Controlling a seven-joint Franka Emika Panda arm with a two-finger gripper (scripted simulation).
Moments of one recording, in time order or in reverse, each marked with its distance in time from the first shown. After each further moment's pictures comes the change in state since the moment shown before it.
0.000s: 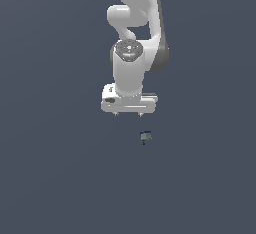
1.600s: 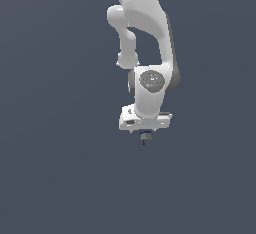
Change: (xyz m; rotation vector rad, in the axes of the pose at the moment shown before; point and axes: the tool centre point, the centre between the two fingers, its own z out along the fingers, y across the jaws) arm 0.036 -0.065 0.070 0.003 0.027 -0.087
